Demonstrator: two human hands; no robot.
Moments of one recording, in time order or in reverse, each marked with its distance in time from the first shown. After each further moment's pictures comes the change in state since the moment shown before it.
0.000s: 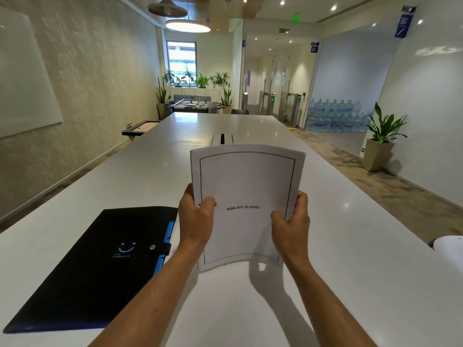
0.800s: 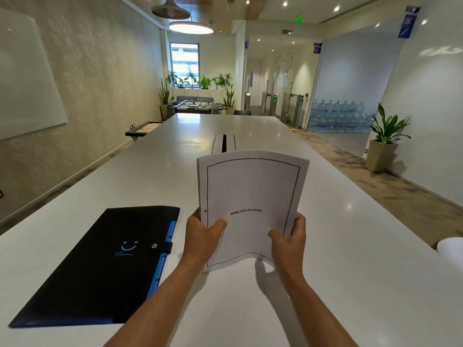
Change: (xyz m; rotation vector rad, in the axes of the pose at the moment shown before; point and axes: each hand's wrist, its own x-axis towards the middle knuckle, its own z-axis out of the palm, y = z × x) left_hand -0.026 -0.019 -0.003 0.047 -0.111 -0.112; right_hand -0.023 0.037 0.000 0.145 0.063 0.199
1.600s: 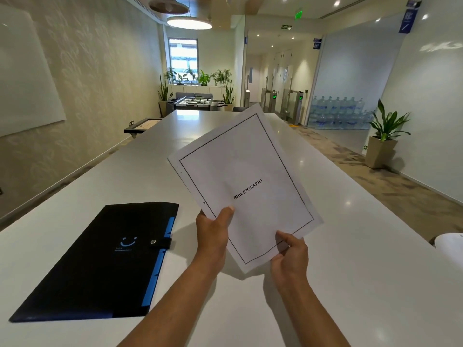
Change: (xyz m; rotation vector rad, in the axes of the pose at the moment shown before) left_hand -0.013 0.010 0.032 -0.408 0.058 -0.244; right_hand -0.013 -0.002 -0.003 0.786 0.213 0.539
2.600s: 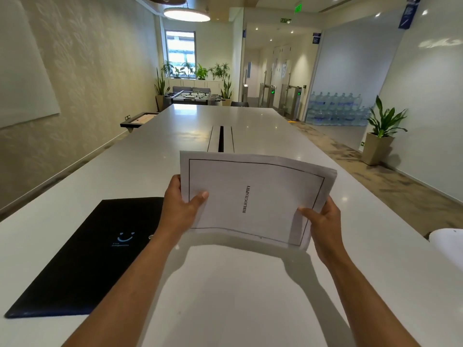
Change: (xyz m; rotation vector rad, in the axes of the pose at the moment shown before) left_hand 0.062 0.028 -0.061 0.499 -0.083 0.348; right_hand 0.032 -0.079 -0.003 -0.800 -0.349 -0.496
